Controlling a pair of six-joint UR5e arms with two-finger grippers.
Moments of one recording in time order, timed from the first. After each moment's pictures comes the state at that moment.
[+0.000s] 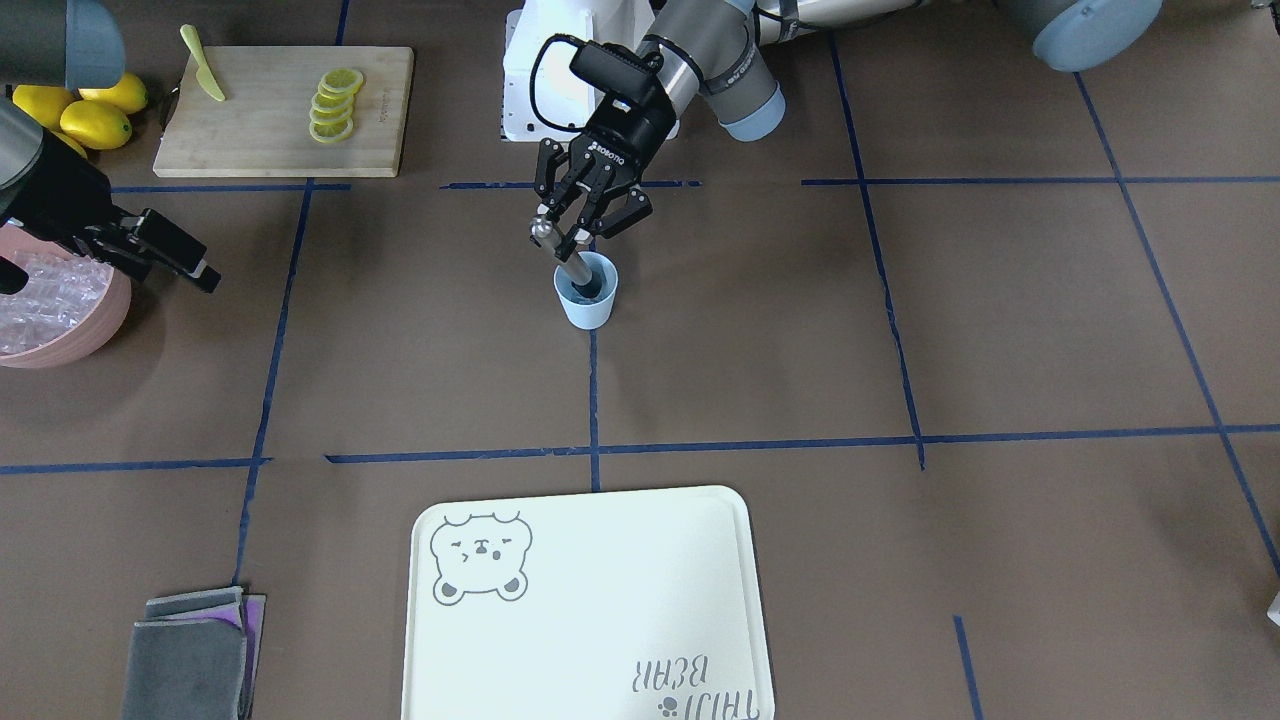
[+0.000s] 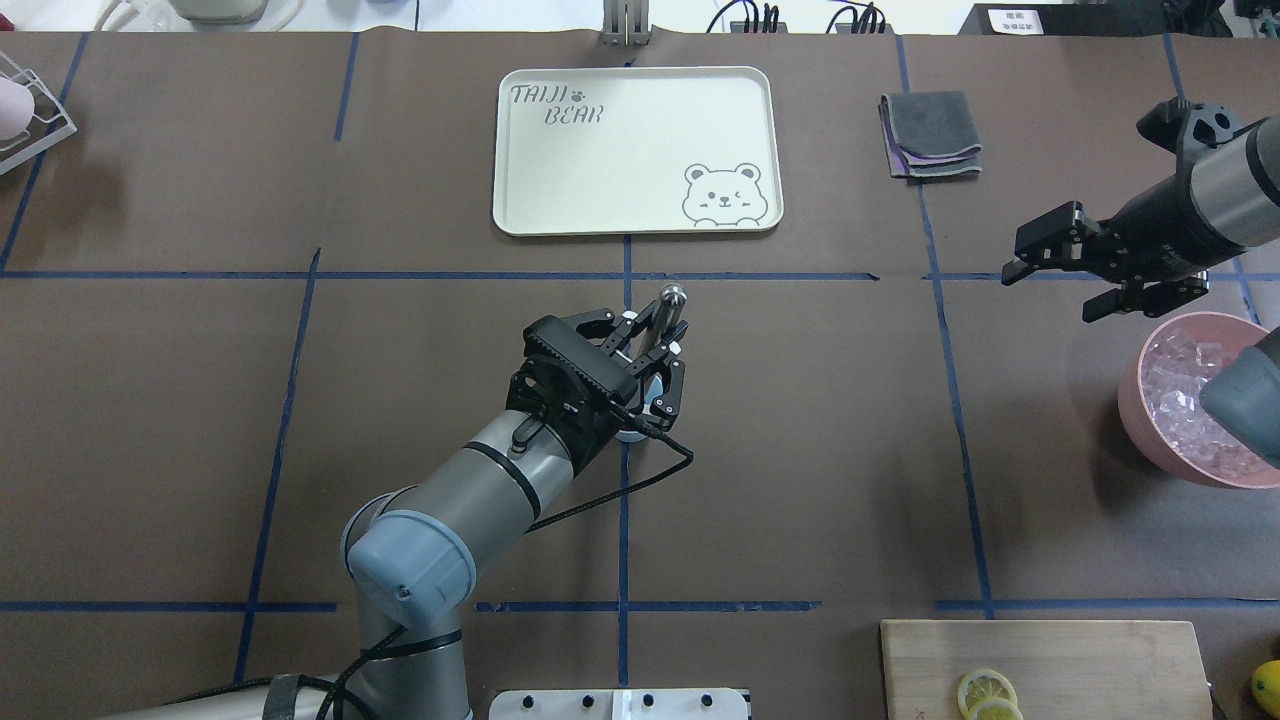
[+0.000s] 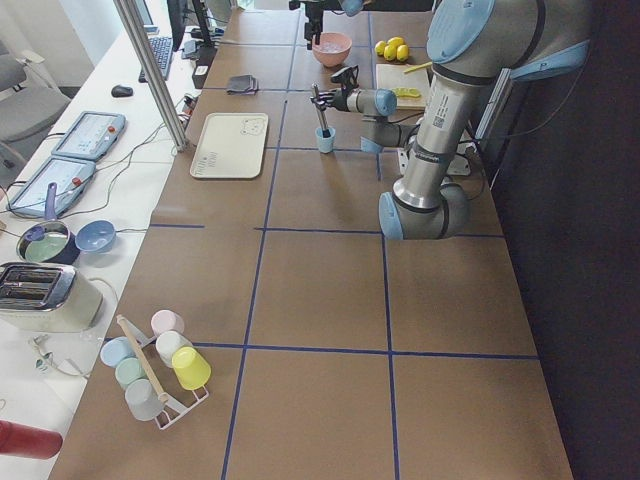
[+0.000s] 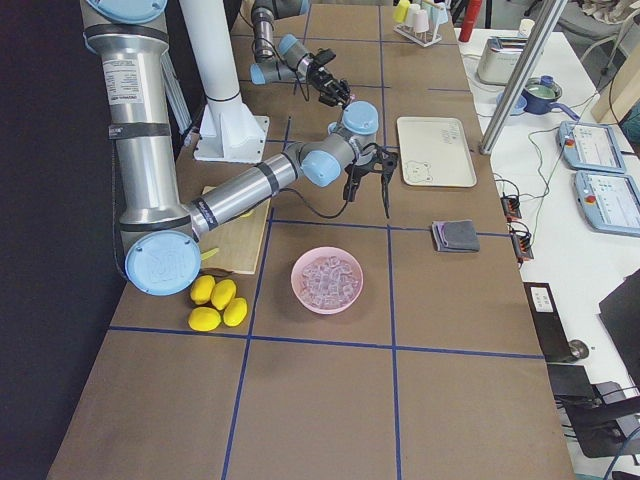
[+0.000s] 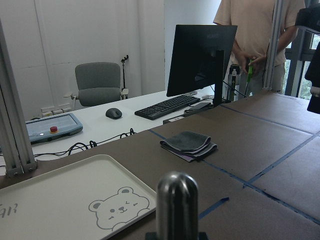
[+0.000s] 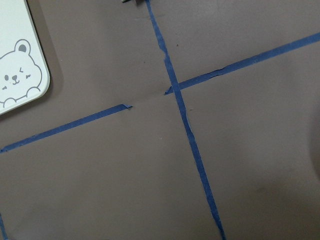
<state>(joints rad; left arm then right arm) -0.23 -2.19 -1.59 -2.72 -0.96 -0.46 1.03 -1.47 1.97 -1.33 2.35 1.20</state>
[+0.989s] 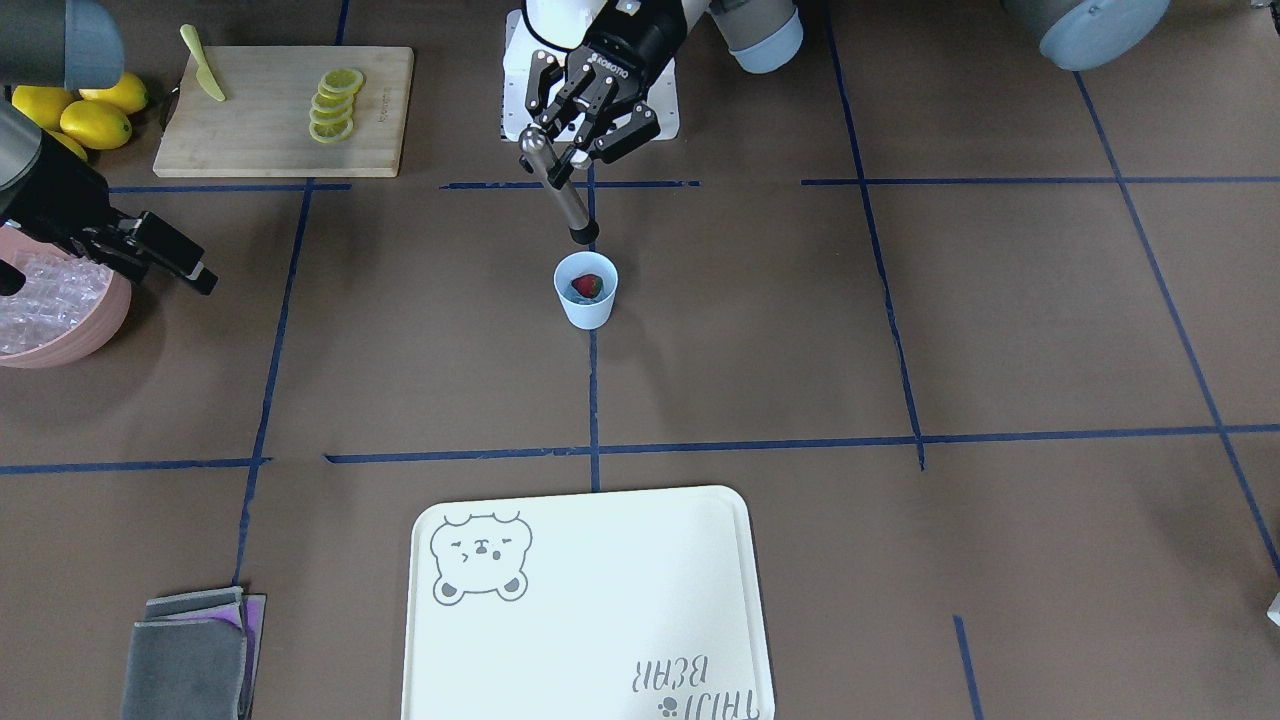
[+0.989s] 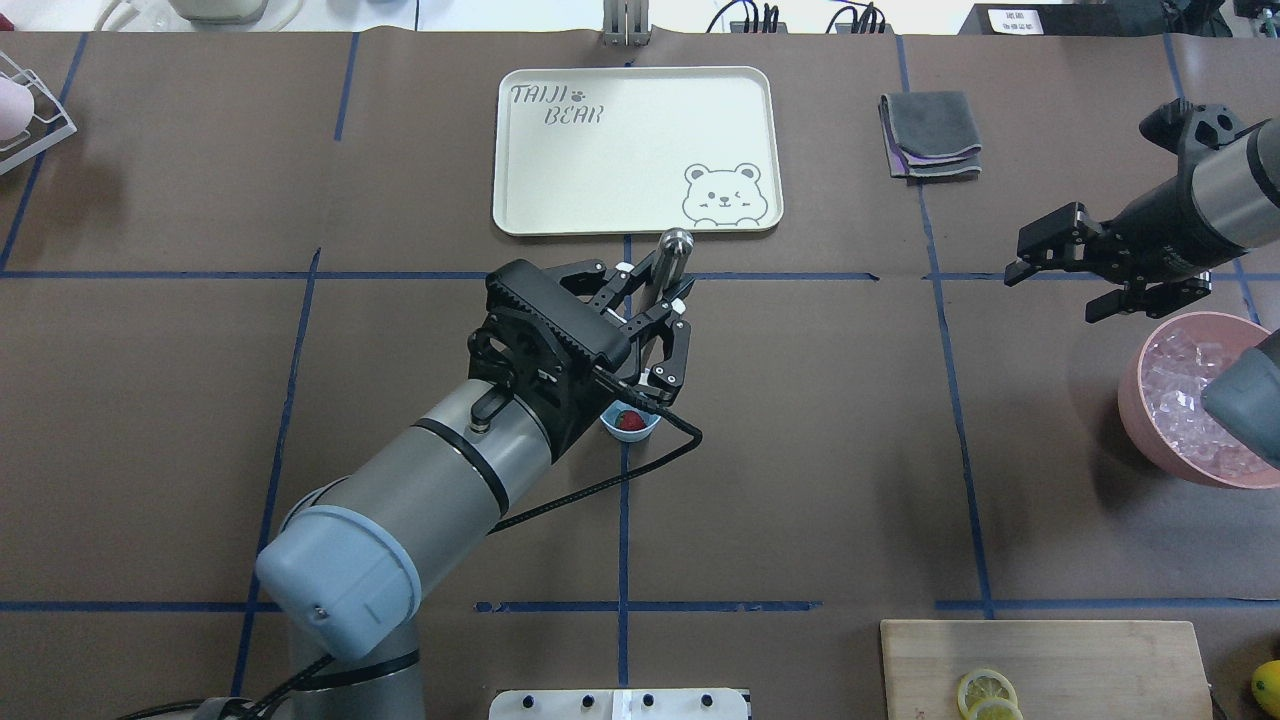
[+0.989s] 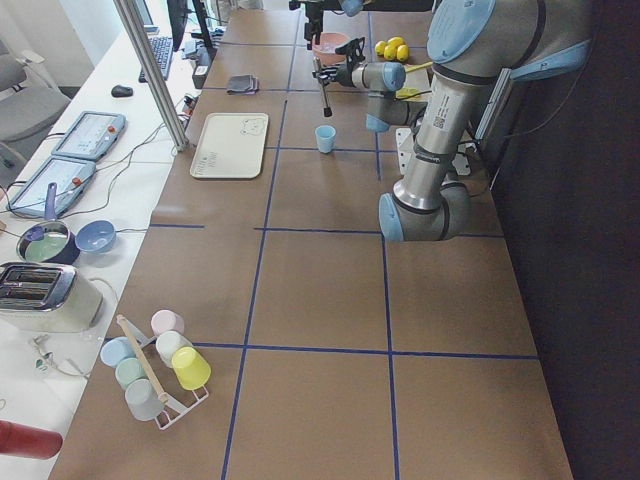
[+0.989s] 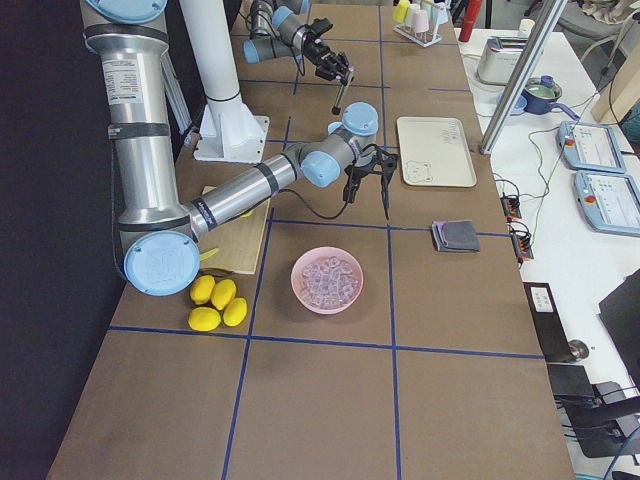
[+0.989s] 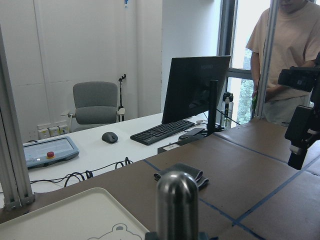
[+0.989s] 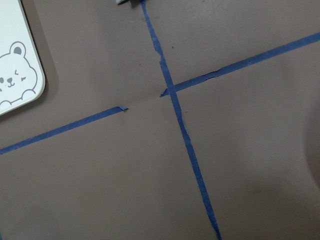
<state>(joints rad) -0.25 -2.17 -1.91 -2.42 -0.95 -0.43 1.03 -1.48 1.97 -1.33 2.34 1.20</state>
